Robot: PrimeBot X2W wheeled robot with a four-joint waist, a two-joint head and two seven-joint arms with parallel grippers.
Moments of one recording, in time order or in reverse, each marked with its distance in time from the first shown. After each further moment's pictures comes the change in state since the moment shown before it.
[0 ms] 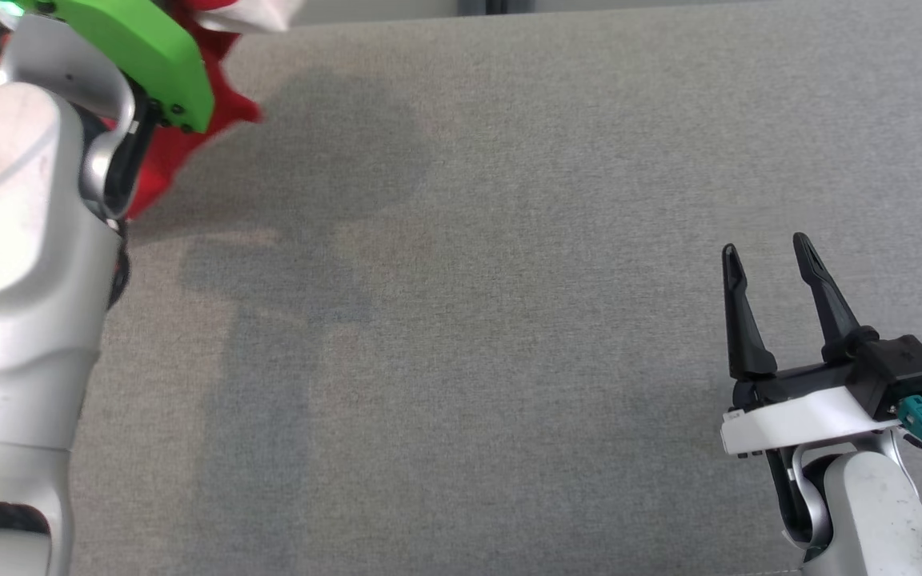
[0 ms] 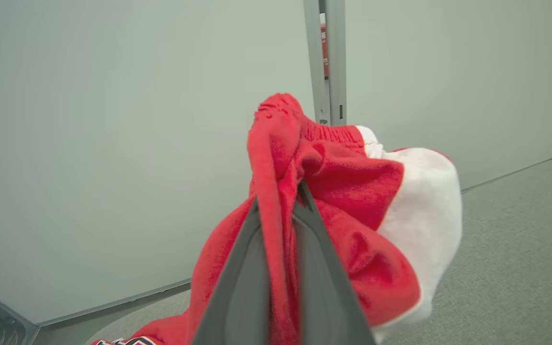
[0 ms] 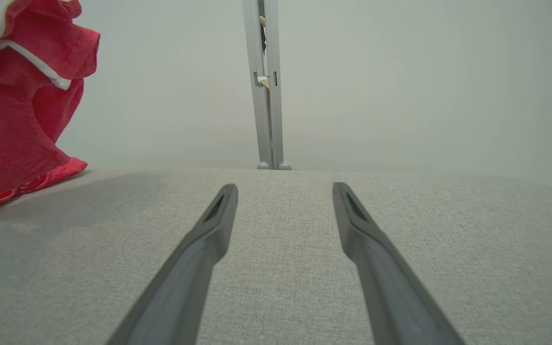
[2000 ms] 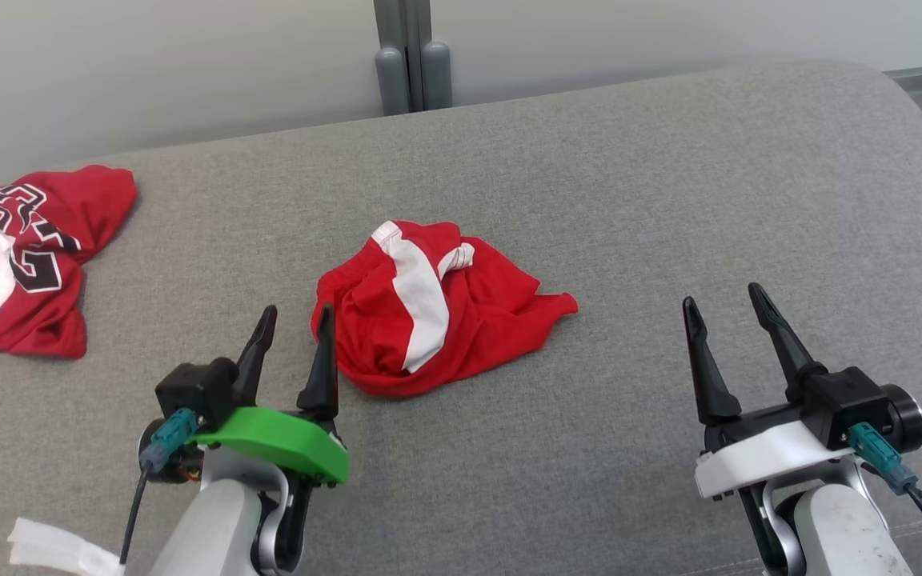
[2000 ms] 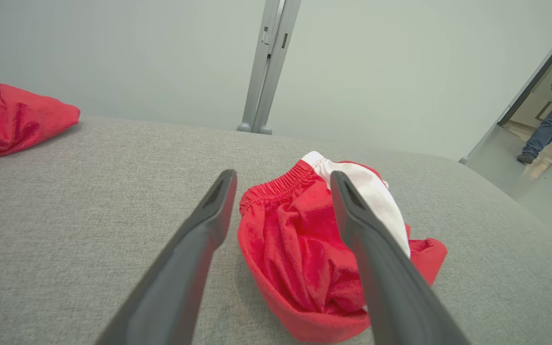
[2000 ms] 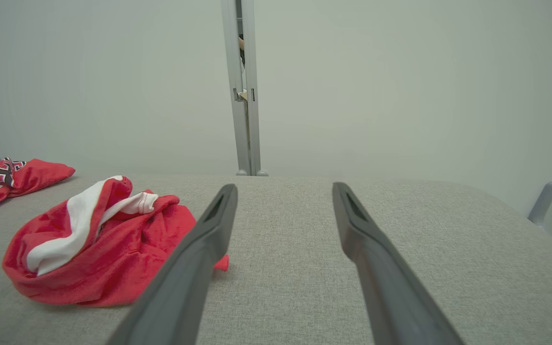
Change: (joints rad) left arm 0.762 -0.181 0.054 -0.179 -0.121 0.121 -0.335; right arm 0.044 0.000 0.054 0.073 -0.020 0.000 0.000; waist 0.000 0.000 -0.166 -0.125
